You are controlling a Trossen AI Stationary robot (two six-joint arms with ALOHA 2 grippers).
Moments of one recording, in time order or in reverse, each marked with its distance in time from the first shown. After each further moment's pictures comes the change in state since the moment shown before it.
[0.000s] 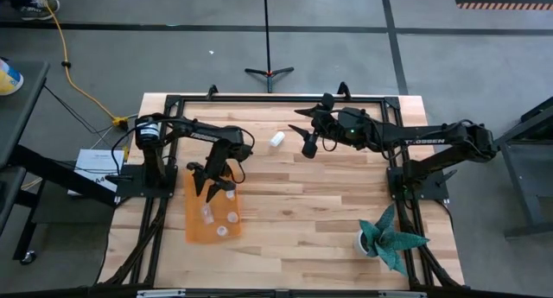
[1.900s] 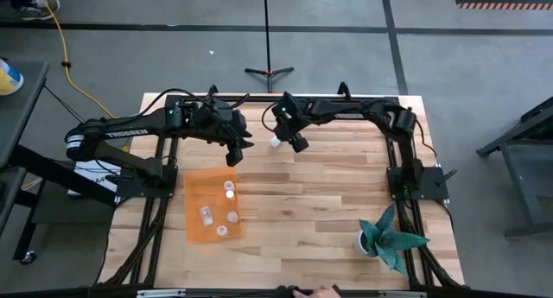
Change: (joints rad) left arm -0.060 -0.634 0.115 0.887 -0.773 0.205; right arm -0.293 0.742 0.491 -0.589 -0.468 -0.824
